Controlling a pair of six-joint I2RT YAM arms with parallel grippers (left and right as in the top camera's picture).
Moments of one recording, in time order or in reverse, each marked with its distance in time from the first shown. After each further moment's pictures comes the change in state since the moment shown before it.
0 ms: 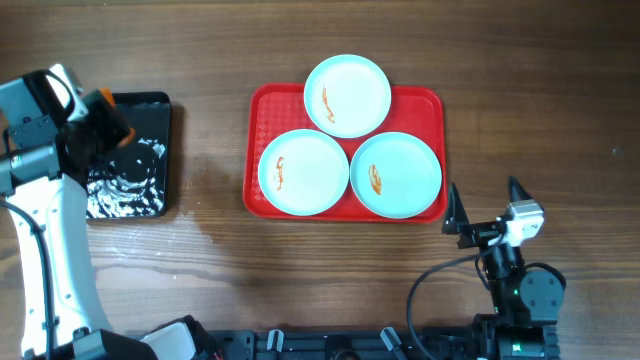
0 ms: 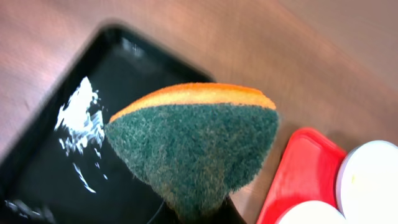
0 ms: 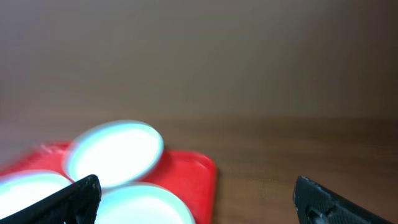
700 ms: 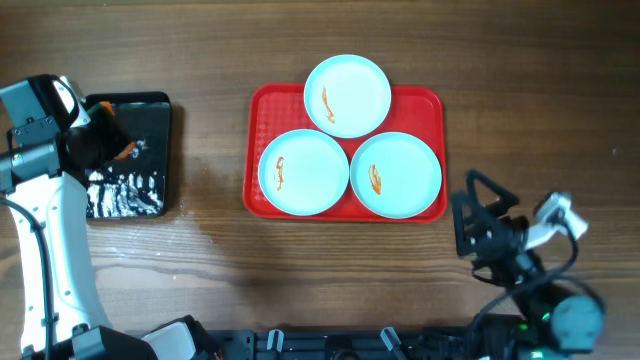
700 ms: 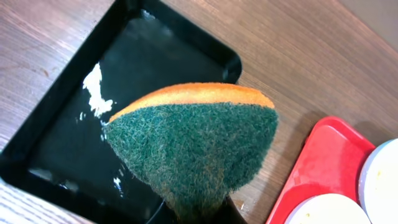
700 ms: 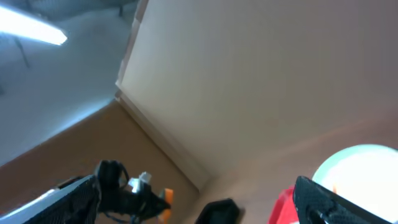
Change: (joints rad) left arm 0.000 0.010 0.000 -0.063 -0.064 -0.010; right arm 0.001 0.195 0.317 0.132 -0.400 0.882
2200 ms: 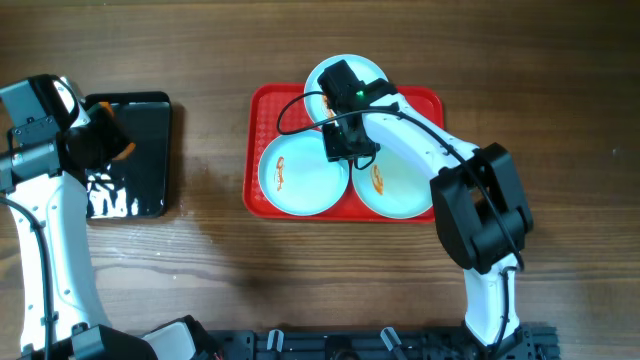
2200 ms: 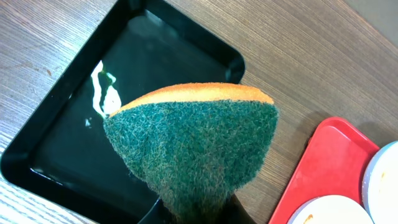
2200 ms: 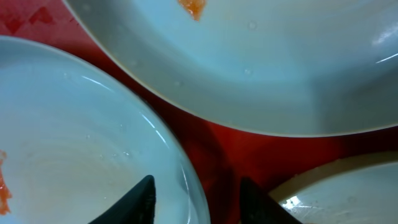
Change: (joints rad) left arm 0.000 0.003 0.000 0.000 -0.008 0.000; right arm 0.573 1.928 1.284 -1.067 0.550 -0.605
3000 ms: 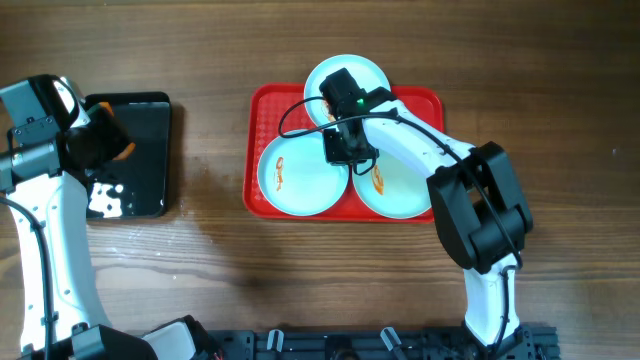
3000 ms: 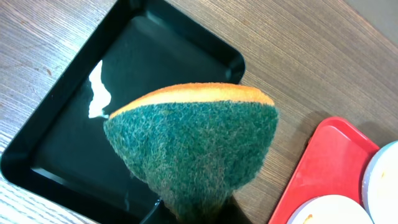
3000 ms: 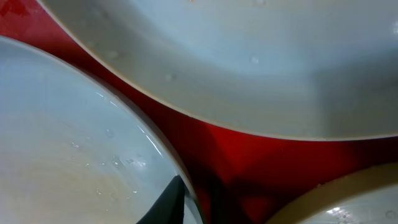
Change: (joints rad) left arm 0.000 0.000 0.000 -0.001 0.000 -0.001; right arm 0.000 0.000 -0.069 0.076 -0.029 0.048
